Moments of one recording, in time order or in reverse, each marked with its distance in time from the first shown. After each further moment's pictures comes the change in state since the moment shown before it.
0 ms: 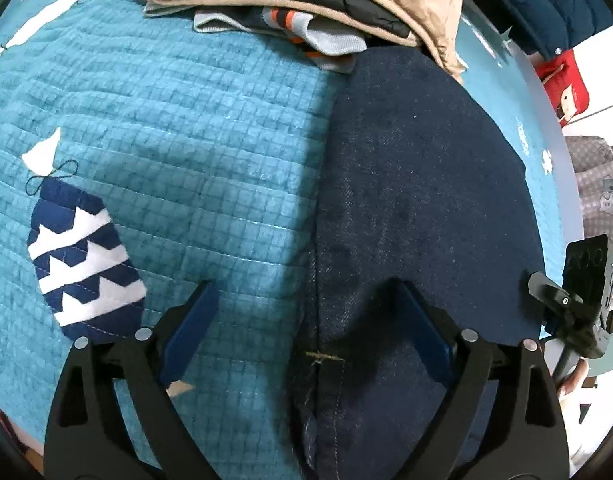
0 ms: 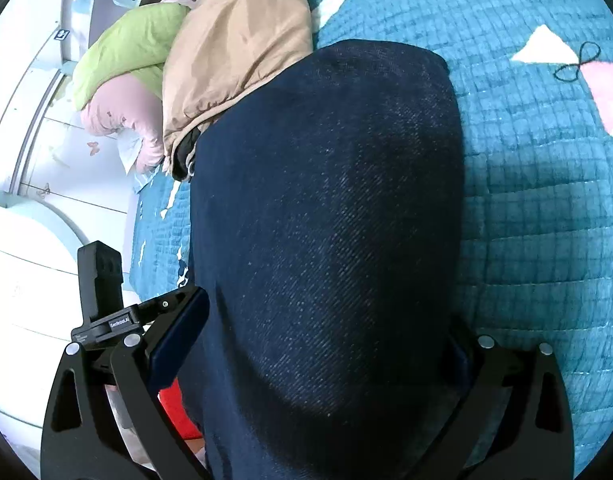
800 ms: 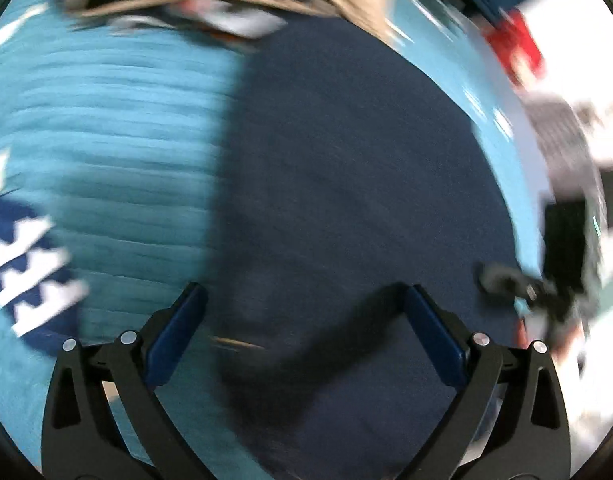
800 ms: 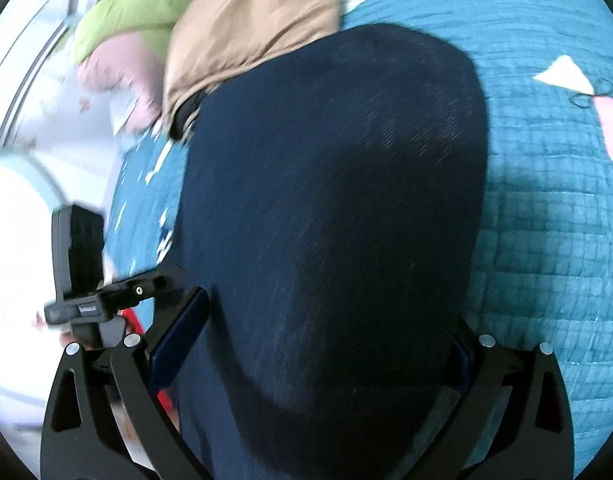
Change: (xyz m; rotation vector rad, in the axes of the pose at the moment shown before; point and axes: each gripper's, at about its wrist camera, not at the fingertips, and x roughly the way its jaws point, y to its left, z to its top) left arm 0.010 -0.041 -0.009 0.181 0.076 -0.150; right arm 0.003 0.023 -0.011 -0.175 0.131 -0.060
